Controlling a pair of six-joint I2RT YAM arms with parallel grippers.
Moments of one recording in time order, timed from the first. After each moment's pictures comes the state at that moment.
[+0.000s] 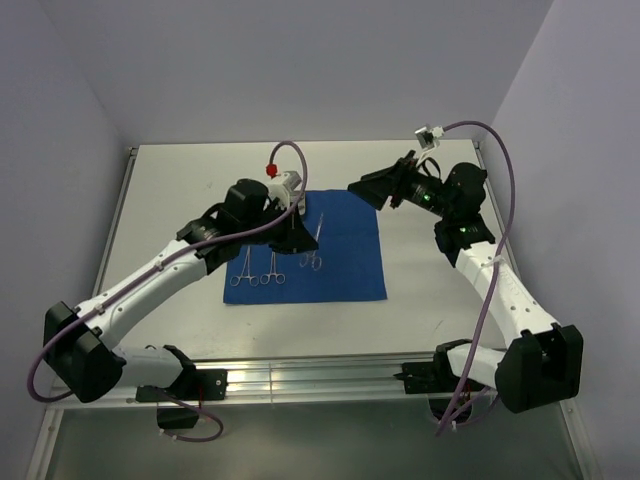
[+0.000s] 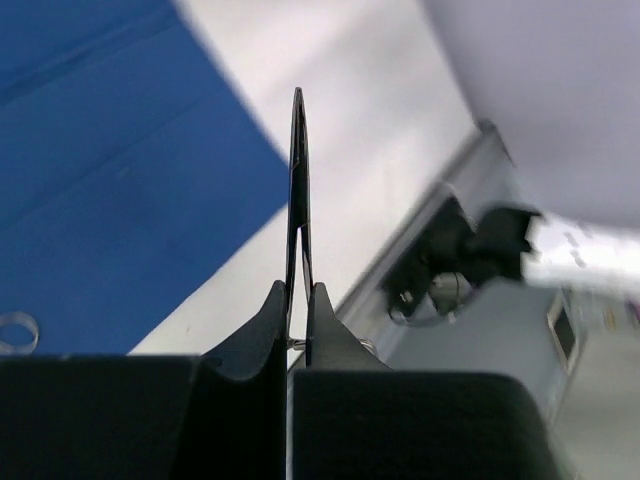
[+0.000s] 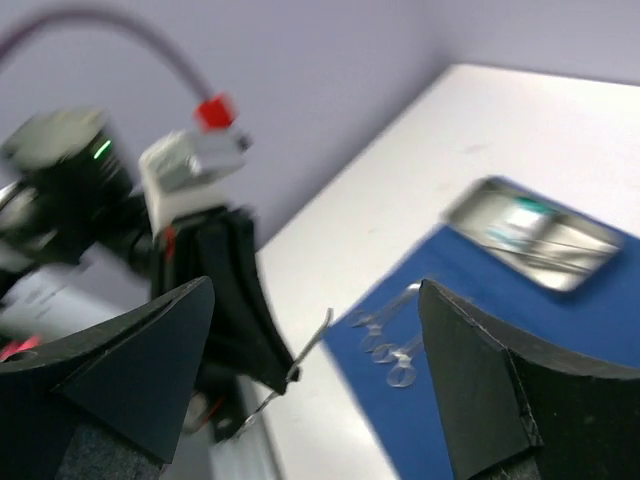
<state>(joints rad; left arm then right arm) -0.68 1.28 1.15 -0.35 0.48 -0.51 0.23 1.17 0.92 0.41 -0.86 0.72</state>
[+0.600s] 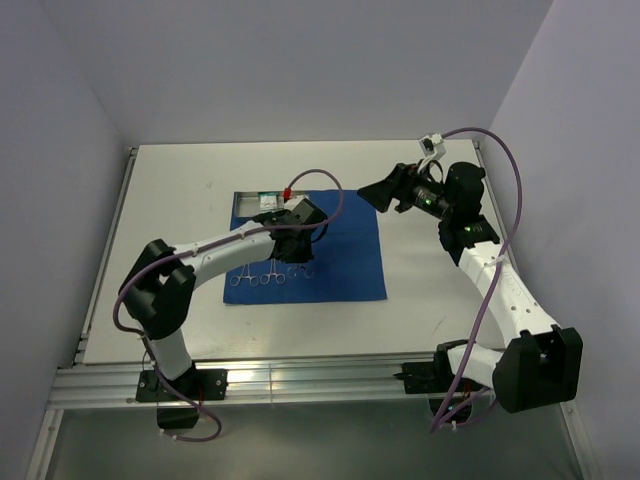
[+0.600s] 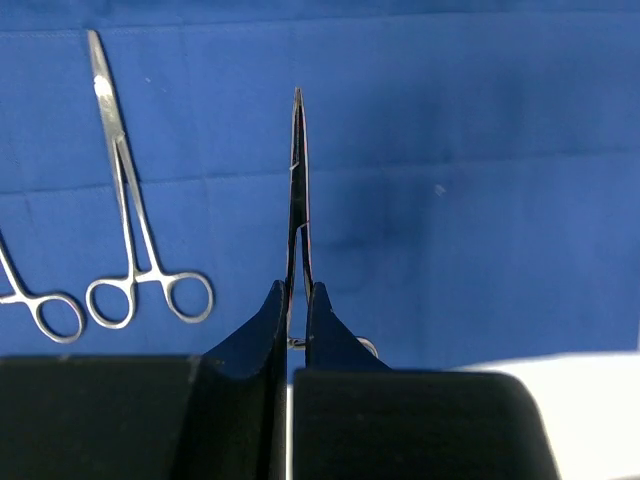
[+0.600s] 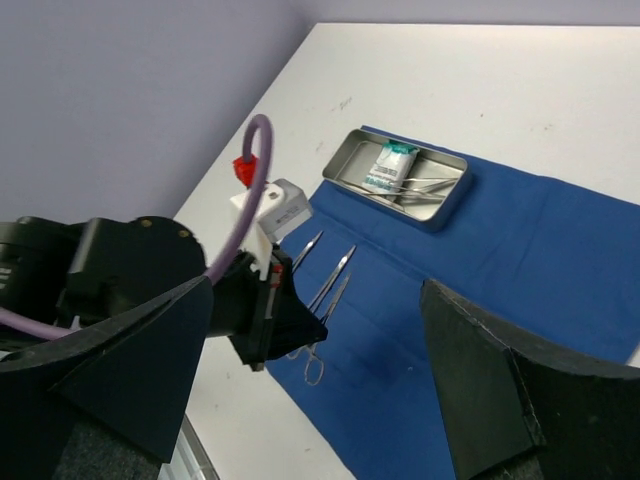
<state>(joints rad) -0.82 1.74 1.27 -0.59 -0.28 -0.75 0.14 1.16 0.92 0.10 -0.68 0.48</state>
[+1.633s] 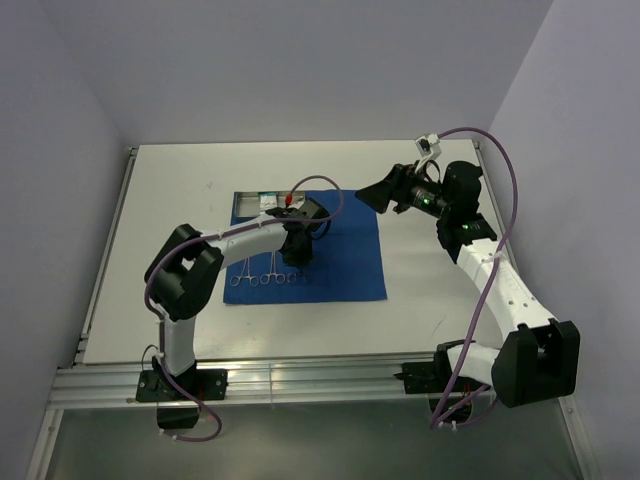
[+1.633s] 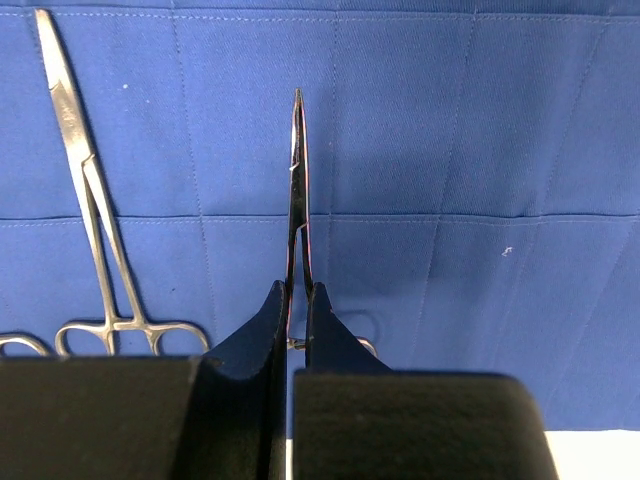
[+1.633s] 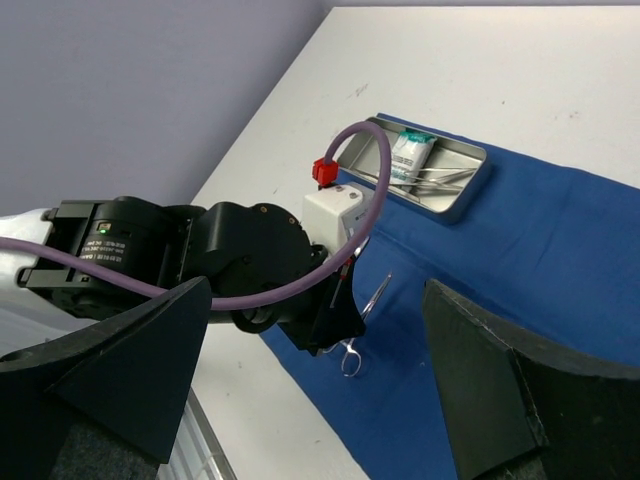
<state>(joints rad) -0.77 1.94 1.36 -0.65 -0.23 -0.78 0.14 1.19 0.92 0.11 -0.73 0.50</state>
